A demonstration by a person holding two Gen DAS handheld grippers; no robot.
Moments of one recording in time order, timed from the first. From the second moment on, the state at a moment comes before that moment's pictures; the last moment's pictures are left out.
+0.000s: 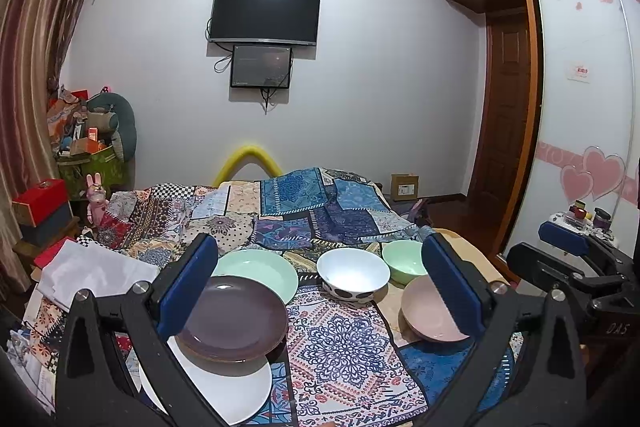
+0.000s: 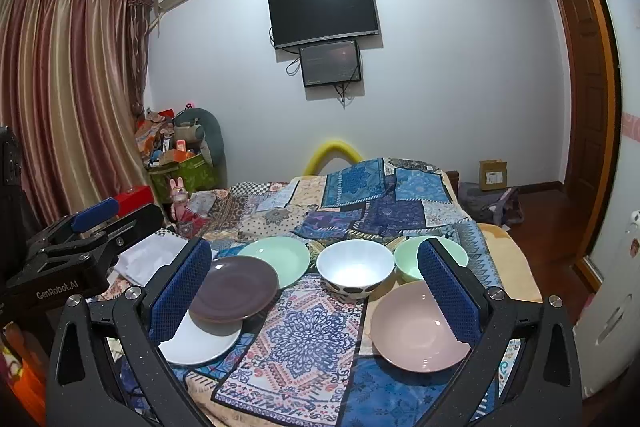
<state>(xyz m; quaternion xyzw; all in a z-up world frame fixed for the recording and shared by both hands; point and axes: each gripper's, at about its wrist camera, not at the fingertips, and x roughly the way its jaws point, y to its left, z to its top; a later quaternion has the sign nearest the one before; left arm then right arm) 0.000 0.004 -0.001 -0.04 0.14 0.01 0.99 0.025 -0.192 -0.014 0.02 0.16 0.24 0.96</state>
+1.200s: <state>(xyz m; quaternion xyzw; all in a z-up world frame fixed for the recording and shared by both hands) -0.003 0.000 -0.002 -0.04 0.14 0.01 0.99 0.024 -0.191 -0.014 0.03 0.16 0.24 0.96</state>
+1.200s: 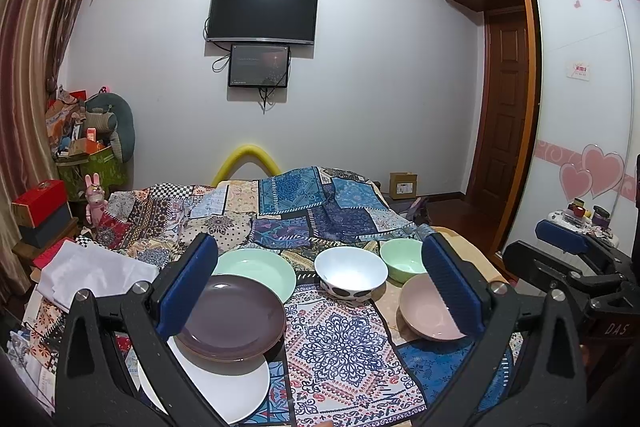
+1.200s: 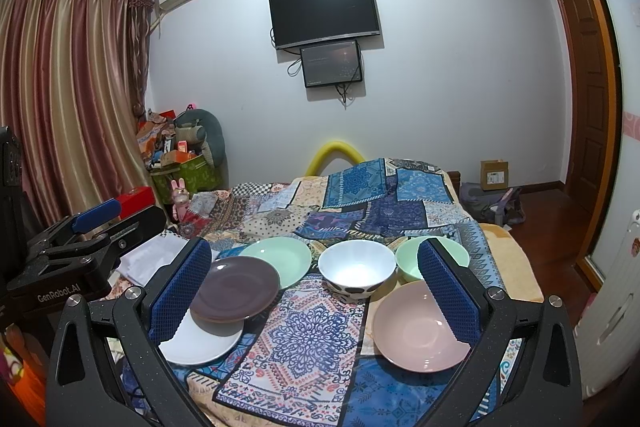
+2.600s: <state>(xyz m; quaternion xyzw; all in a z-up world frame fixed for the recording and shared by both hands) 0.060 0.084 -0.060 -0.07 0.27 0.07 0.96 0.068 -0.141 -0.062 -0.01 0.23 0.26 0.94</state>
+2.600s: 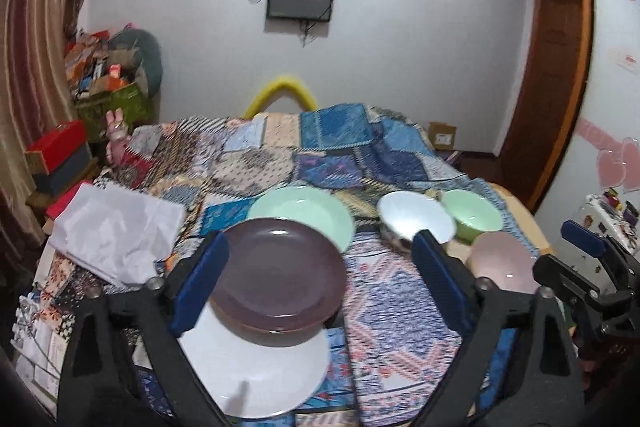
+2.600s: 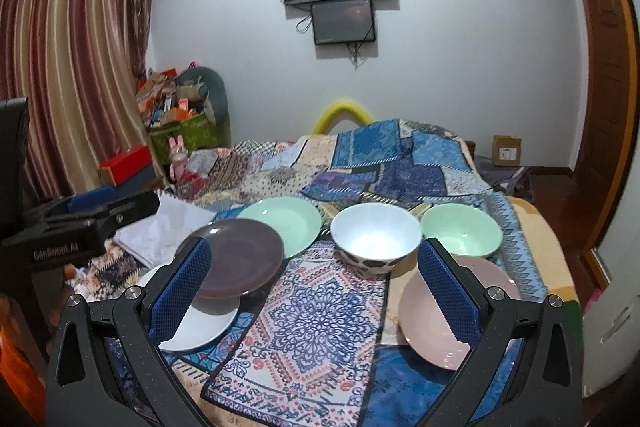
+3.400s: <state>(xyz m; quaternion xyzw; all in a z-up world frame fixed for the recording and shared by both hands) 0.160 0.239 -0.151 -0.08 0.47 0.09 0.87 0.162 -0.043 -0.138 -0.03 0.36 0.31 0.88</state>
